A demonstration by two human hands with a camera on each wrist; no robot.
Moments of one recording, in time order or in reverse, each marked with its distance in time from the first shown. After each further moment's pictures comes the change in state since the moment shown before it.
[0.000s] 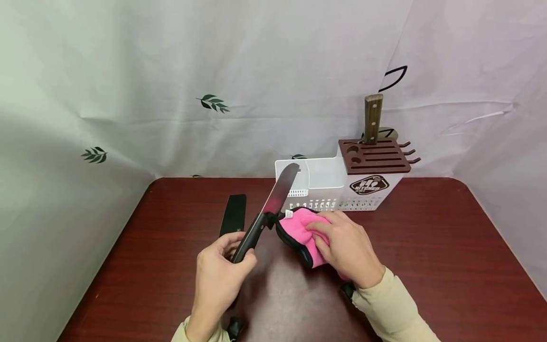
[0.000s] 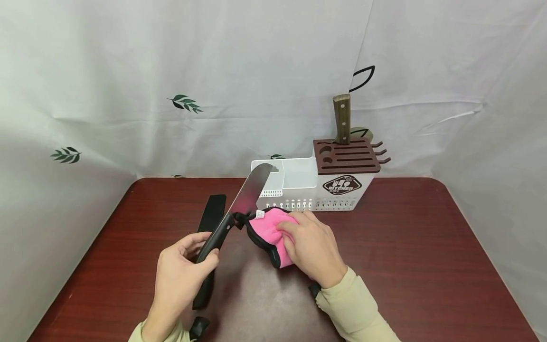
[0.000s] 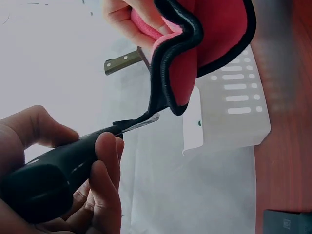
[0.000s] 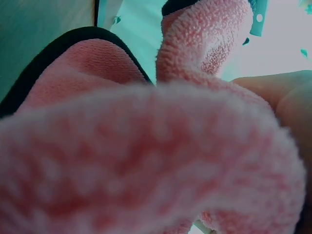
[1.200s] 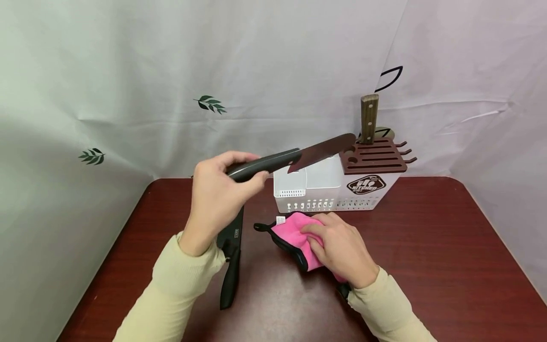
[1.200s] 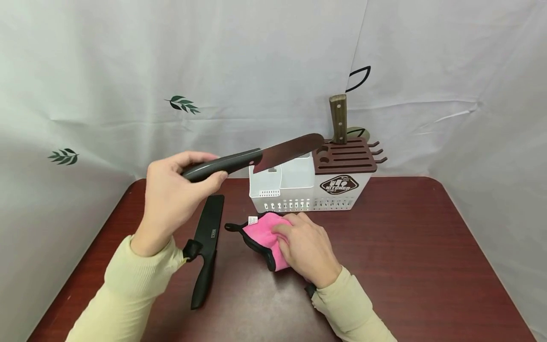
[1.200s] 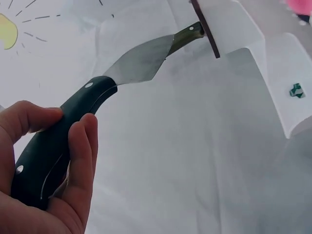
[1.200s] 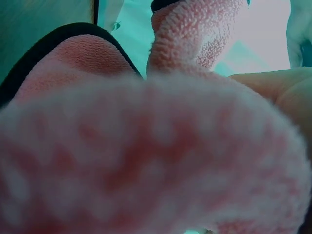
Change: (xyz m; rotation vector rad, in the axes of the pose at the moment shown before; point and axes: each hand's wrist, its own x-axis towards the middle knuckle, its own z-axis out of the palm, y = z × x) left_hand 0.094 0.094 -0.010 -0.079 -0.063 0.433; right_hand 0.000 -0.002 0.002 -0.001 -0.043 -0.017
